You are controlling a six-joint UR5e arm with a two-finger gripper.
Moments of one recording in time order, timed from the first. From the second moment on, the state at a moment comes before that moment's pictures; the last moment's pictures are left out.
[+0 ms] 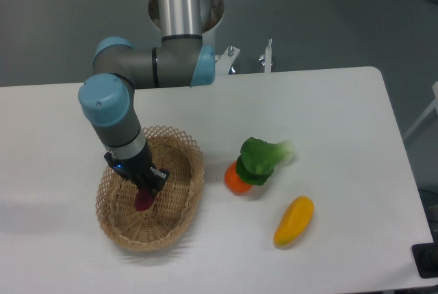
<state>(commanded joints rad) 2.03 -1.99 -1.76 -0.82 1.73 0.52</state>
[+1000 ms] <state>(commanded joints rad) 2.01 -2.01 -1.69 -0.80 1.76 0.54</state>
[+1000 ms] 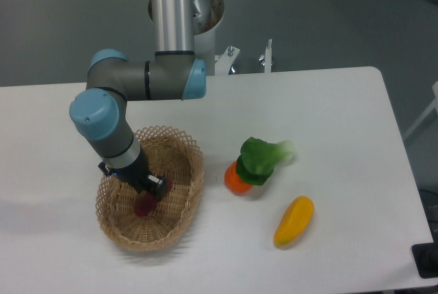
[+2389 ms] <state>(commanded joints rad) 2.55 -1.76 -1.55 -1.19 1.57 1.27</state>
